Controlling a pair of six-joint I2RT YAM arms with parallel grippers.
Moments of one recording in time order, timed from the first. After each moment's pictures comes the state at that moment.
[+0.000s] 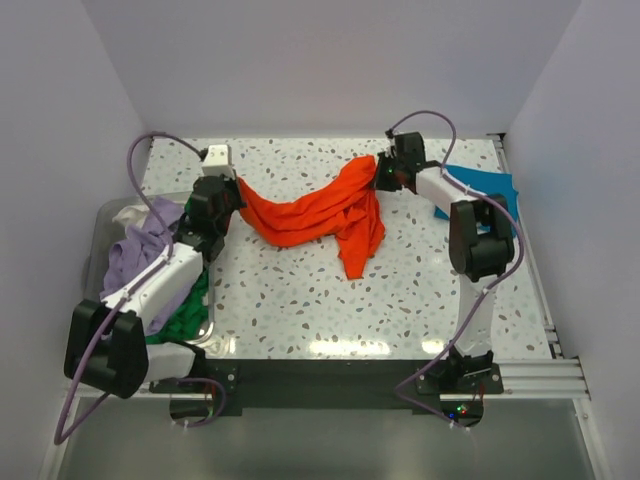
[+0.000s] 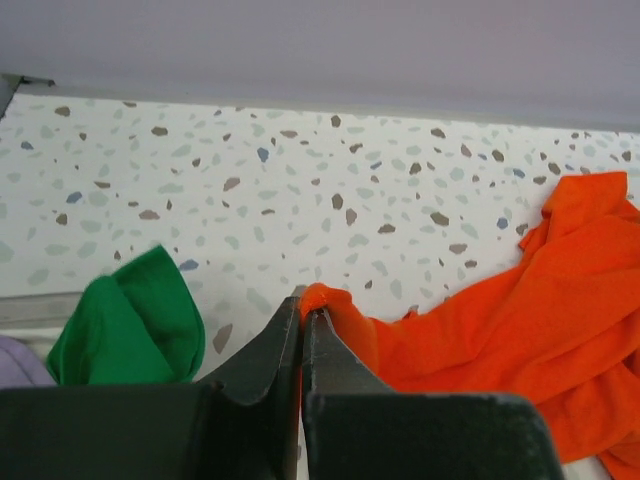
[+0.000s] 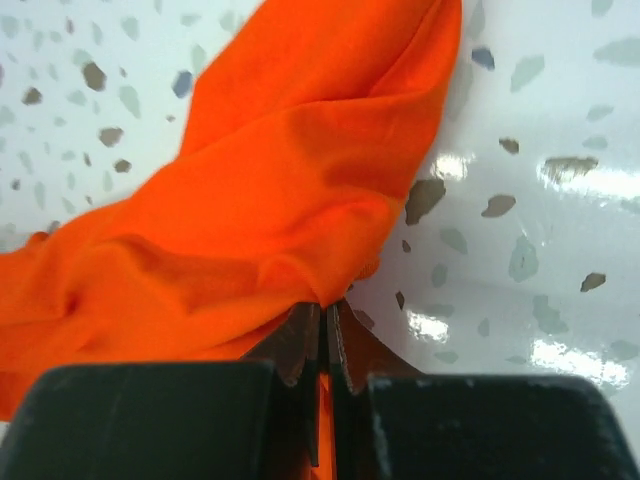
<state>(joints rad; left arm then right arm) -0.31 1.26 0.77 0.26 -0.30 -0.17 0.23 2.10 1.56 -0.24 -0.19 0.34</state>
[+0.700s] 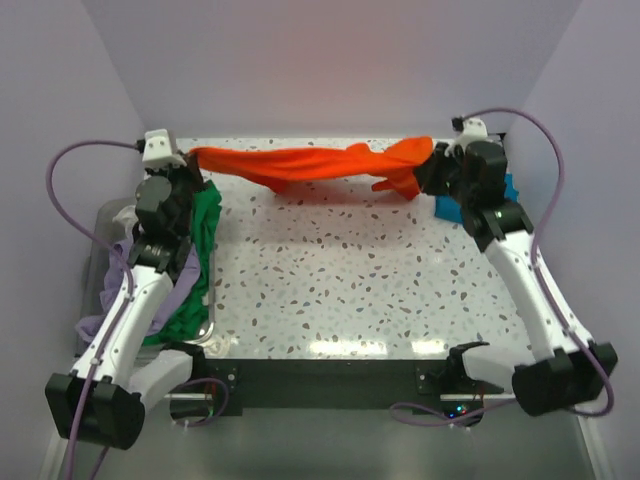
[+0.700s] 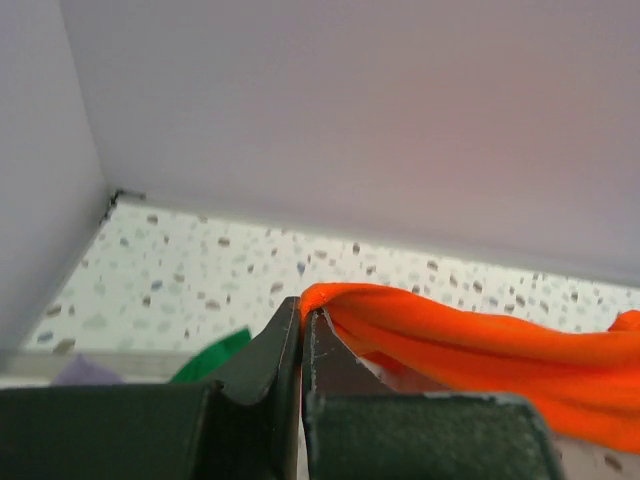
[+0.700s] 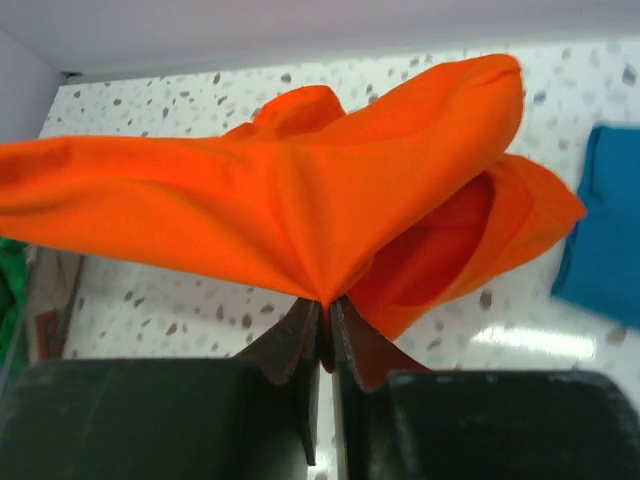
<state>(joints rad) -0.15 1.03 0.92 0.19 -0.24 -0.17 0.22 1.25 1.28 -0.36 -0.08 0.32</state>
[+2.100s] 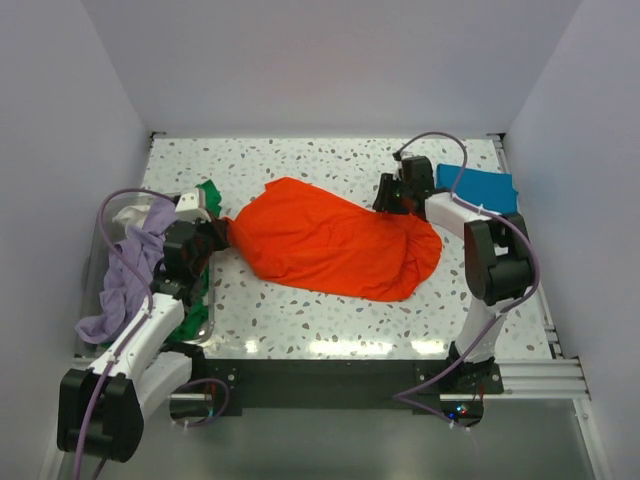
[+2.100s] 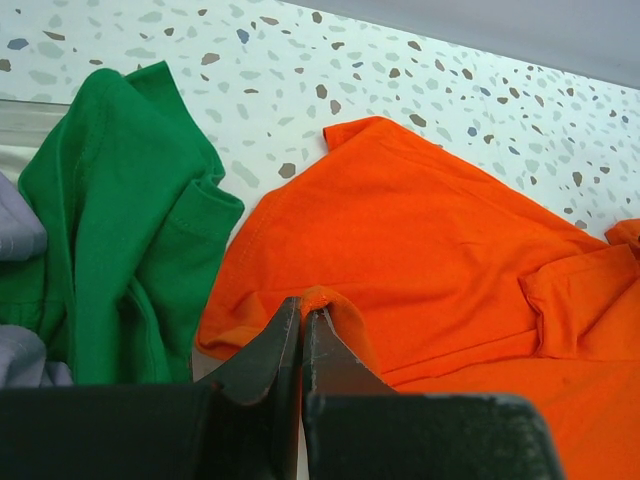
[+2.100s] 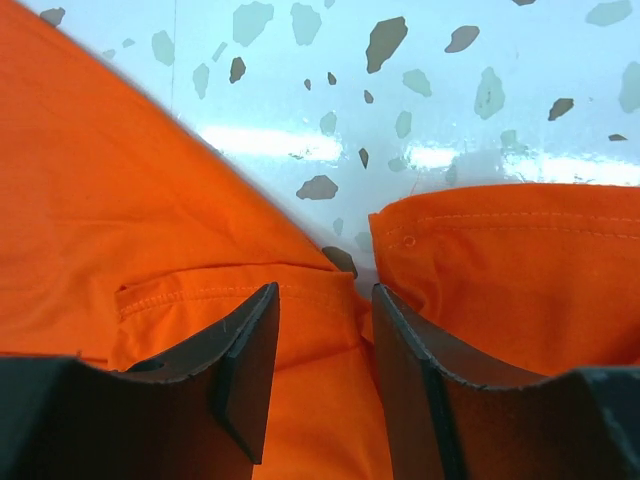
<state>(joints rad) -0.15 0.93 0.44 0.23 -0.04 -0.31 0.24 1.85 1.20 -0.11 -0.13 0.32</state>
